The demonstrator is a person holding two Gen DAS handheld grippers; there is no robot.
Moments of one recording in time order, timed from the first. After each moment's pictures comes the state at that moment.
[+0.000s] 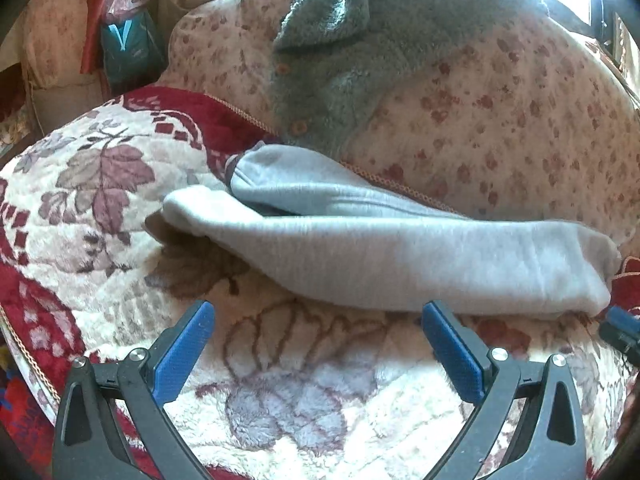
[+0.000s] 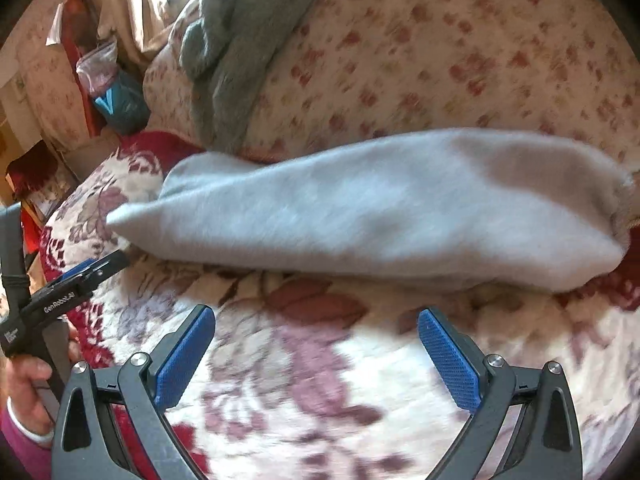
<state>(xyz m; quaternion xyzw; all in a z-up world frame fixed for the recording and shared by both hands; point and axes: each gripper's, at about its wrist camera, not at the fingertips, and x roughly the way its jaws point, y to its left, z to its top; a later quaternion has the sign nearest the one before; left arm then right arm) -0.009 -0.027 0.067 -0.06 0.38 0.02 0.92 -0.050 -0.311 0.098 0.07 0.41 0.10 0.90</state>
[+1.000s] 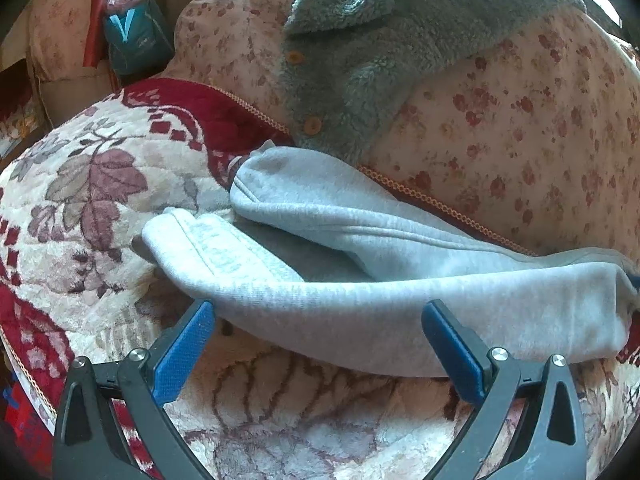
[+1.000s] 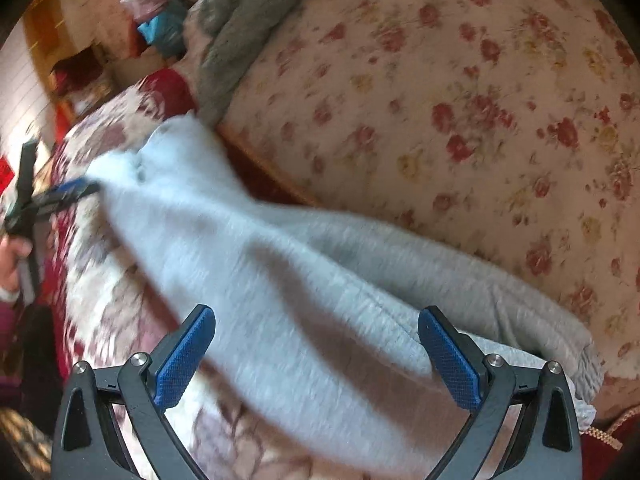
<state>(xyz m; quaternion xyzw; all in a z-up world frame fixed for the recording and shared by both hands) 0.045 -0.027 0.058 -0.07 0.41 0.06 0.91 0.063 -0.425 0.103 -0.08 0.48 0.26 0.84</state>
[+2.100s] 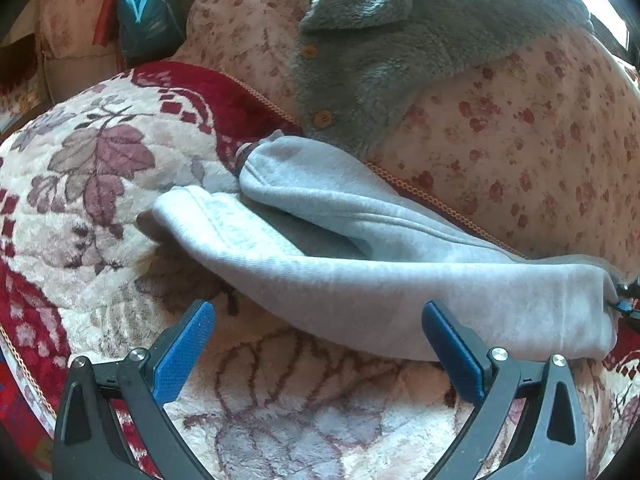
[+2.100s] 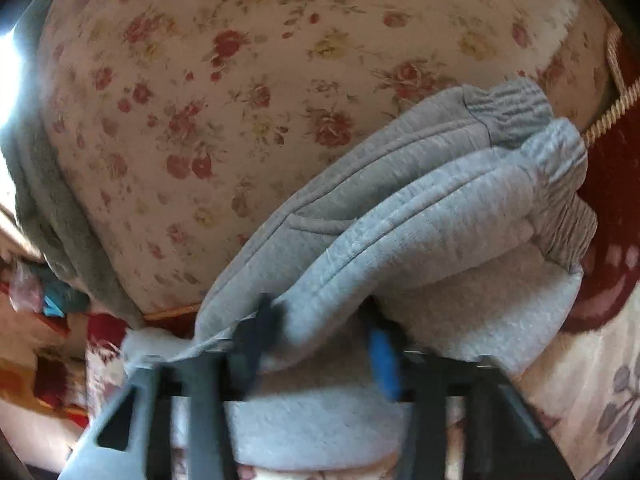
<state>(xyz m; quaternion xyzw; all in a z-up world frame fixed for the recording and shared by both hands) 0.029 -0.008 0.053 -0.10 0.41 0.05 0.91 0.066 -0.507 0.070 0.35 0.45 -0.03 0.82</state>
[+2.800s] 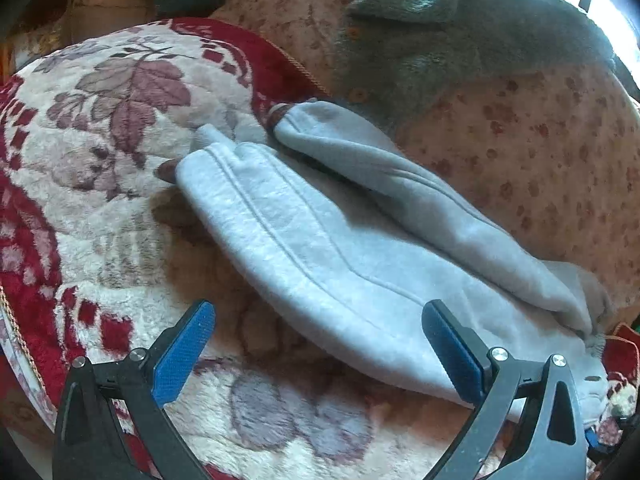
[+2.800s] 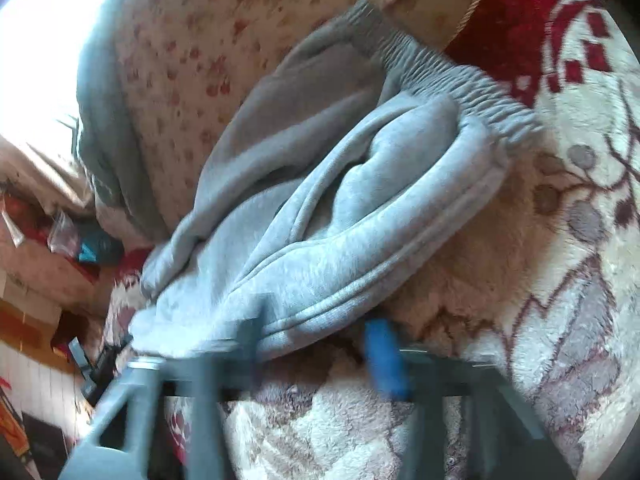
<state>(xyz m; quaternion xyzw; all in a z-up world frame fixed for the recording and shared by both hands) -0.006 0.018 0.025 -0.18 0.42 0.06 0.89 -0.147 -0.500 0.018 0.40 0.38 0.02 0.83</state>
